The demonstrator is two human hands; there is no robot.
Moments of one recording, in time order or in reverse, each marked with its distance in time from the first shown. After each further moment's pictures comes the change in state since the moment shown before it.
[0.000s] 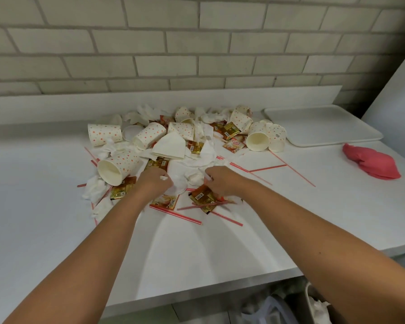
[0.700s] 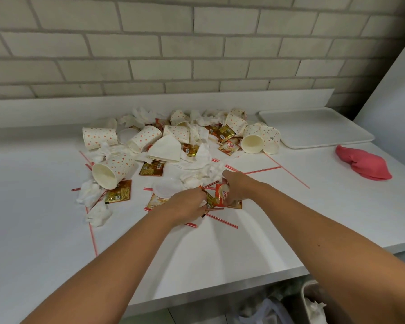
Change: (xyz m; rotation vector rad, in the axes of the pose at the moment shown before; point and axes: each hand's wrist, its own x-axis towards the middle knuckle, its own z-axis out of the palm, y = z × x) left_hand -0.015 0.026 0.062 0.494 -0.283 0.482; right_hand -0.007 0.045 -0.003 -0.074 -0.052 0.152
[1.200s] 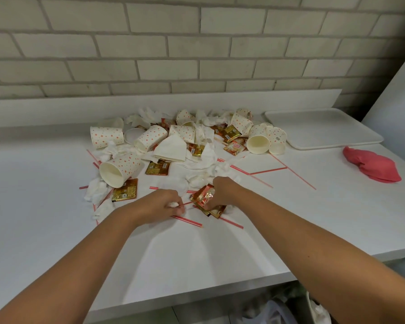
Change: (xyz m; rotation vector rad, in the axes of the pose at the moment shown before) left_hand -0.039 -0.059 -0.021 -0.210 -0.087 -0.038; right_hand 0.001 -0.044 0.016 0.036 -0.032 -0.021
